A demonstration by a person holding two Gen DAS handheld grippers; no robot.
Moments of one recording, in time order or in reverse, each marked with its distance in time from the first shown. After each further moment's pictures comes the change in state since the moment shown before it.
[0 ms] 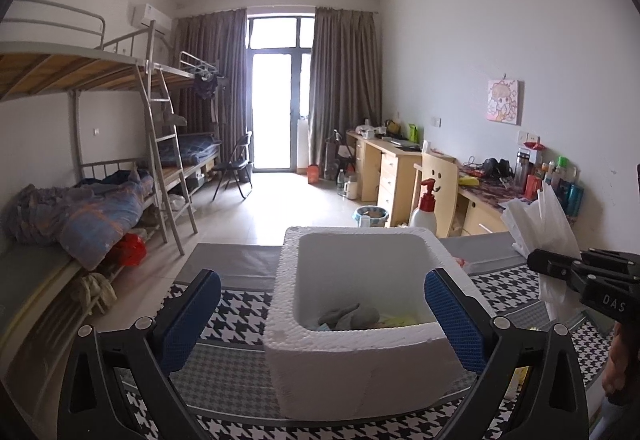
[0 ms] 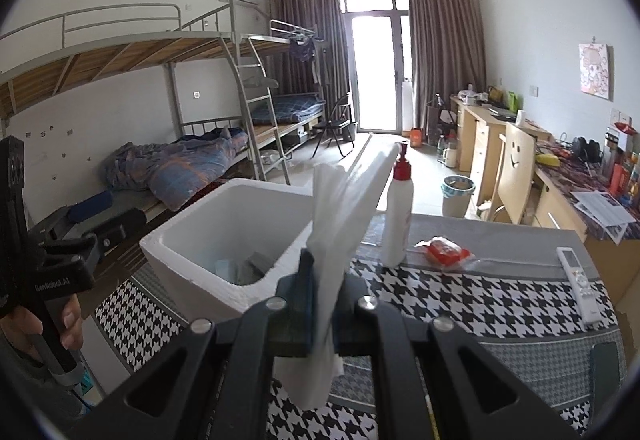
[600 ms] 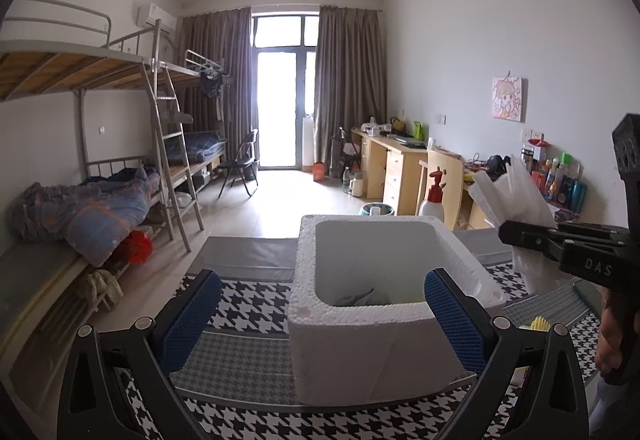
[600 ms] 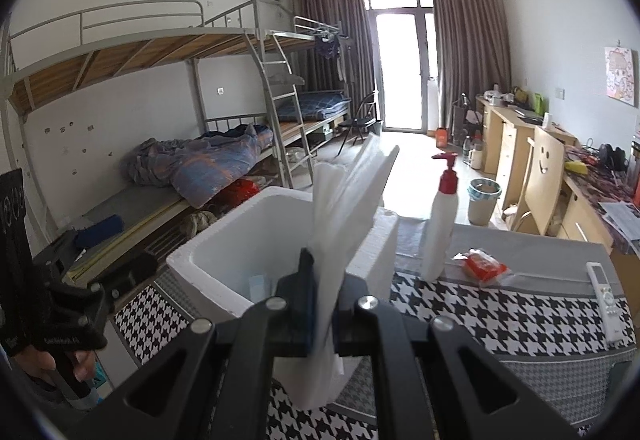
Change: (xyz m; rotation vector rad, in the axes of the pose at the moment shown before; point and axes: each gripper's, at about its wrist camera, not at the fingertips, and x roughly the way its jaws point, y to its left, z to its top) left arm -0.011 0.008 -0.010 0.000 0.007 0.012; right arm 0.019 0.023 0.017 -0.022 0.013 0.093
